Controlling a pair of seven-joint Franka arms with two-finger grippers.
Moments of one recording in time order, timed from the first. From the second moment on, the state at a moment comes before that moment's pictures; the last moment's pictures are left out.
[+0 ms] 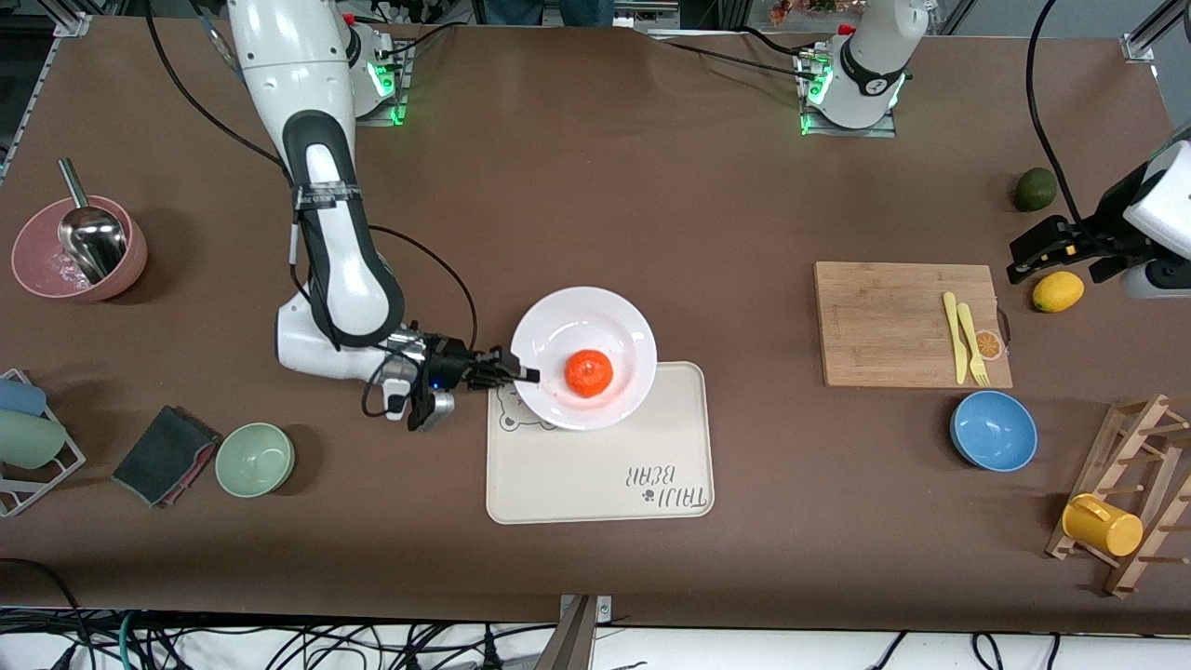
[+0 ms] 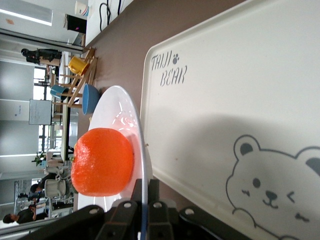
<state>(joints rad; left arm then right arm) 0.00 0.07 -0.01 -1.56 0.00 1.67 -0.05 0.67 0.81 -0.40 -1.50 1.58 2.05 -0.66</state>
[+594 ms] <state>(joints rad) 0.01 0.07 -0.01 -1.55 0.00 1.69 -0.05 0.66 1.09 -0.39 -1.18 1.58 2.24 -0.52</state>
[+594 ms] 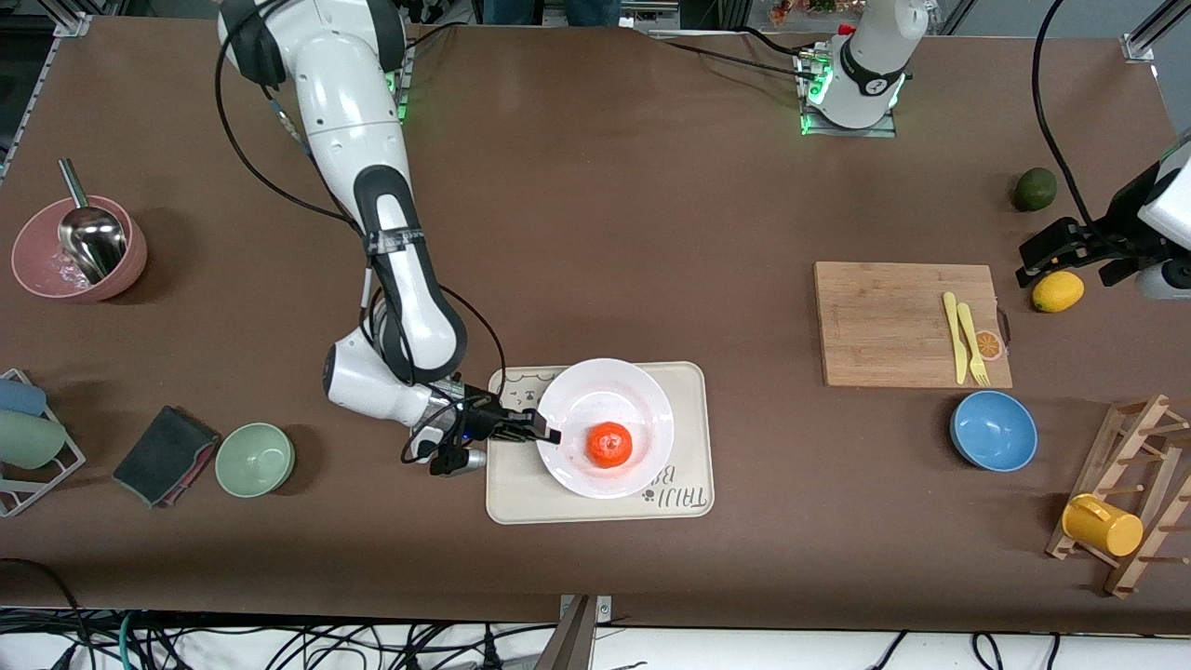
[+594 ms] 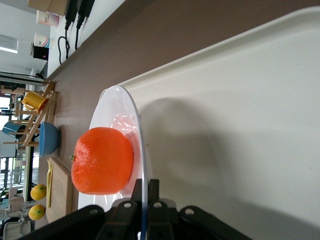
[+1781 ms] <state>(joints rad) 0.01 0.07 -0.01 -1.55 0.00 1.69 -0.05 0.67 1.13 -0.38 -1.15 1.58 2.25 -0.51</state>
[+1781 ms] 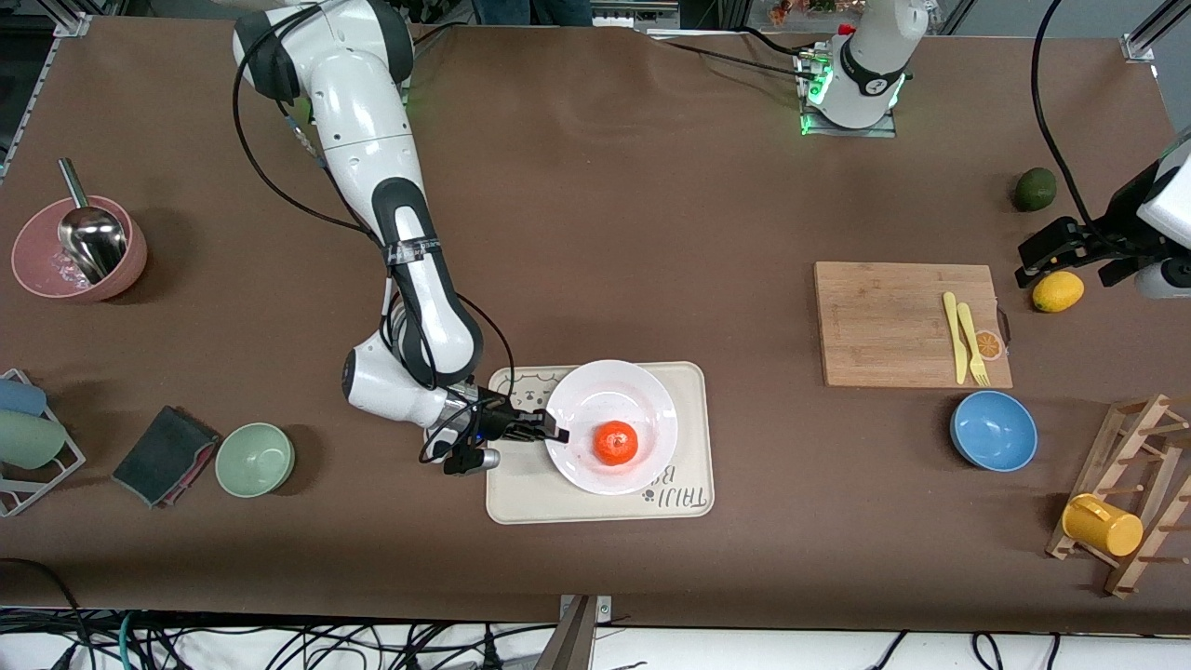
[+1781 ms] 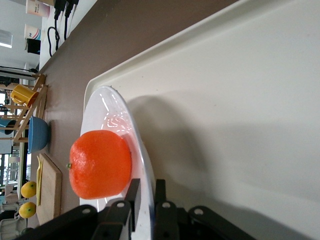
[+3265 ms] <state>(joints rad) 0.00 0.07 -0.01 -1.55 0.00 1.69 -0.05 0.68 0.74 -0.69 -1.10 0.47 1.44 -0.50</state>
